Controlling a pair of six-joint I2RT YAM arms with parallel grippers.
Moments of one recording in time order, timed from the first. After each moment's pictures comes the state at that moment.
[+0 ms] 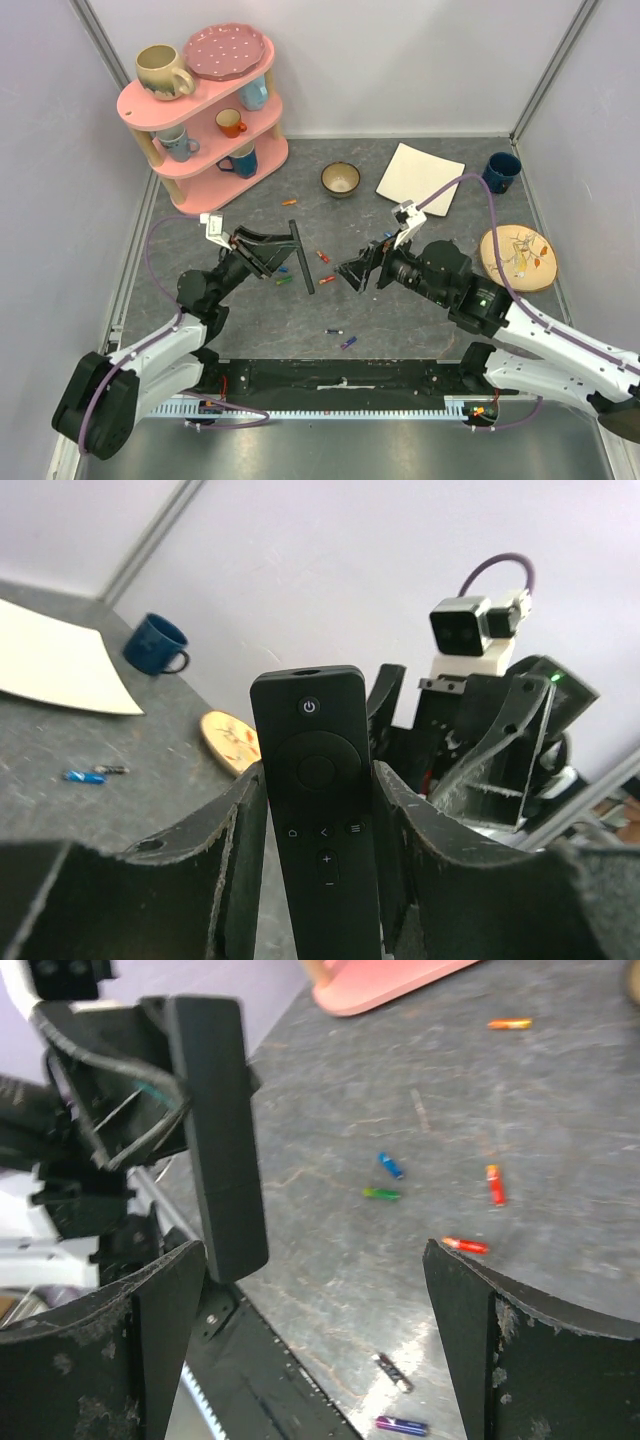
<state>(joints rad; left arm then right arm) -0.47 0.91 0.21 1.14 0.44 -0.99 0.97 0.84 0.79 -0.15 0.13 0.54</state>
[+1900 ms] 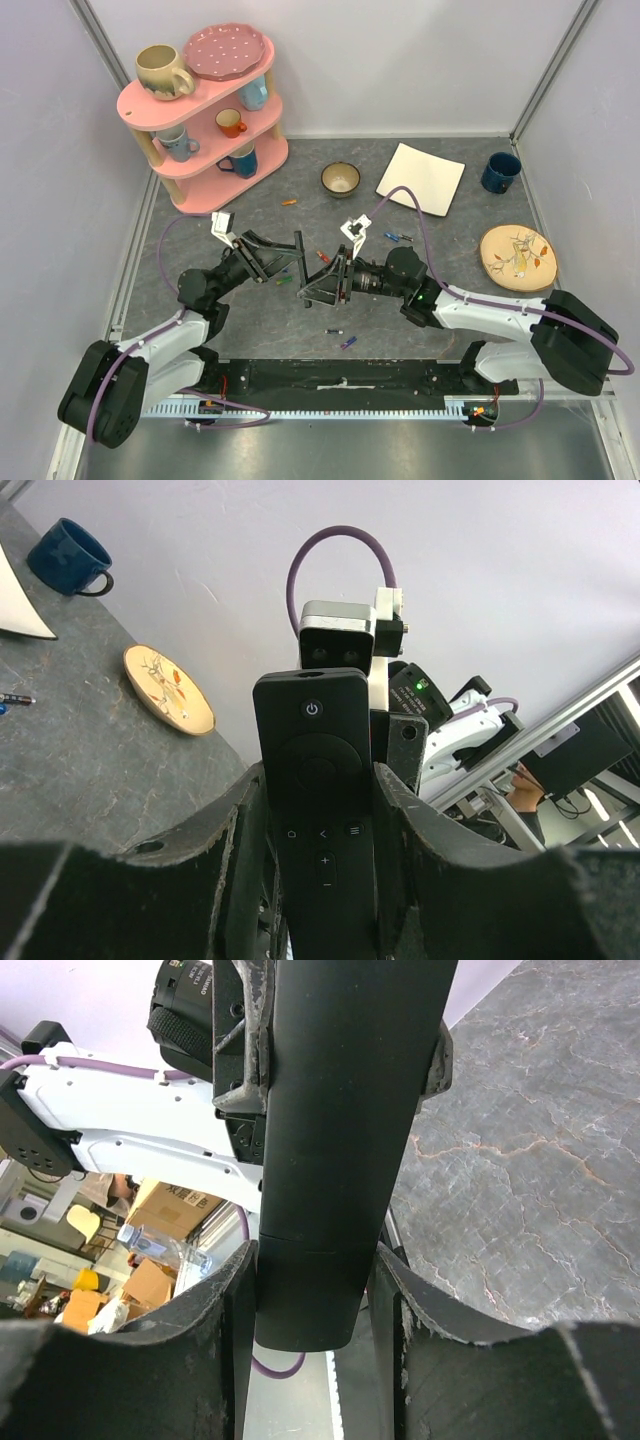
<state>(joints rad) -0.40 1.01 0.19 1.30 0.63 -1.27 0.96 1.28 0.56 0.77 -0.46 0.82</state>
